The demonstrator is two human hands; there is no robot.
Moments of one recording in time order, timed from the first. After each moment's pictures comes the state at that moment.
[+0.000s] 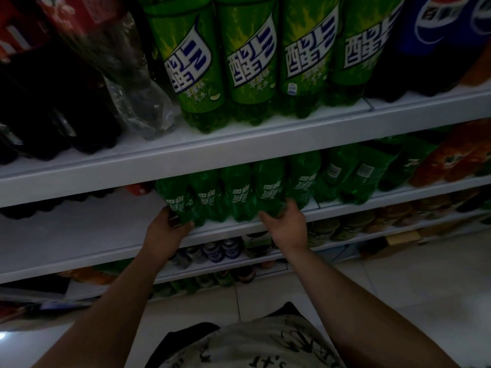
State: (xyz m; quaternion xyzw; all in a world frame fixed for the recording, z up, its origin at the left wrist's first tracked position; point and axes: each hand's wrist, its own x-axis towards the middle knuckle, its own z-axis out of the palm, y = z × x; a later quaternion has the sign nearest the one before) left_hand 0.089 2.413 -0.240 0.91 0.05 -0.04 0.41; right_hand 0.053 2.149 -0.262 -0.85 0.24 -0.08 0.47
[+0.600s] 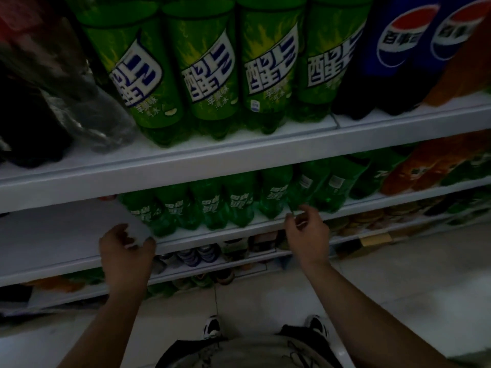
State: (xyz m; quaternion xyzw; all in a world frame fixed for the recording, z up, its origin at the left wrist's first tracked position) left_hand 0.057 2.392 -0.245 0.86 0.20 0.13 0.45; right_hand 0.027 2.059 -0.254 -0.85 0.27 -0.16 0.42
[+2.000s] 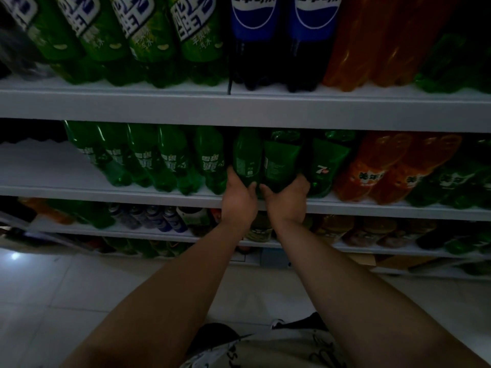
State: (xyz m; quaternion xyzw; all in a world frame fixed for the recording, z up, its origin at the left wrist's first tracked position) left_hand 0.047 2.024 -0.241 0.89 0.13 0.06 0.44; right_hand 0.047 1.929 -0.241 -0.86 0.21 -0.10 0.46
